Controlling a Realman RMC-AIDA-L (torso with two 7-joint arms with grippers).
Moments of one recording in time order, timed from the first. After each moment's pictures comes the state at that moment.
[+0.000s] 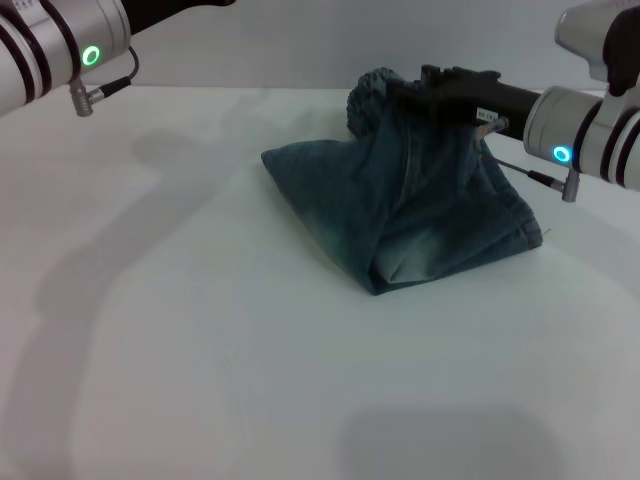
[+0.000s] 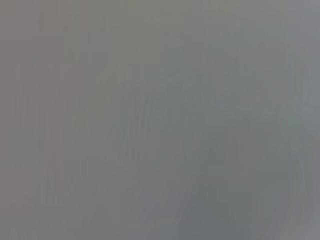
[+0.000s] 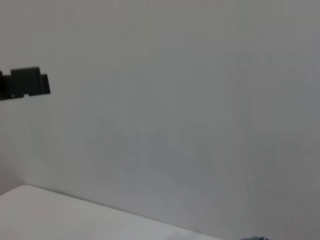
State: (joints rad) left arm -0.51 -2.06 1.35 1.08 1.52 0.62 -1.84; right arm 0.81 2.08 -0.95 -0.32 -1.45 -0.80 1.32
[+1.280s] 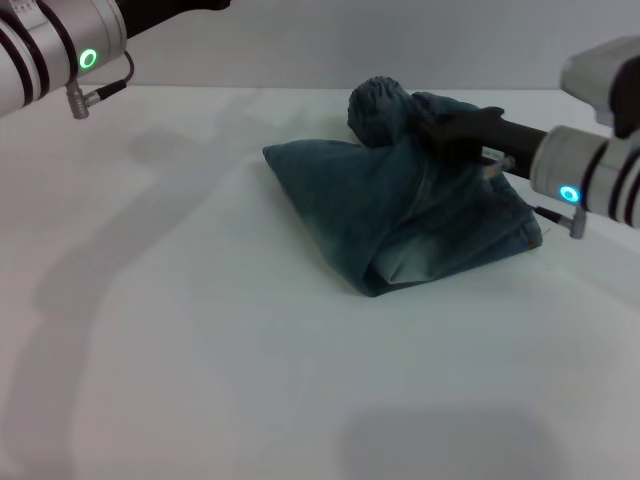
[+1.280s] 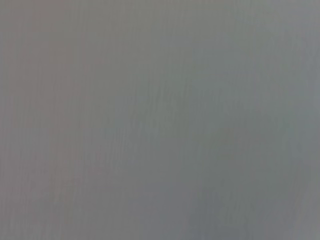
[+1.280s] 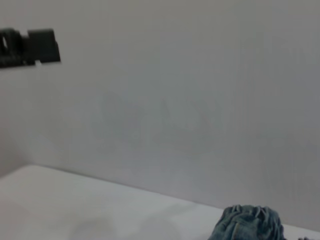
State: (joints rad) left arm -0.52 -2.06 1.34 1.05 1.53 0.62 -1.83; right arm 0.75 2.09 -0.94 -0.29 -1.44 -0.85 1.24
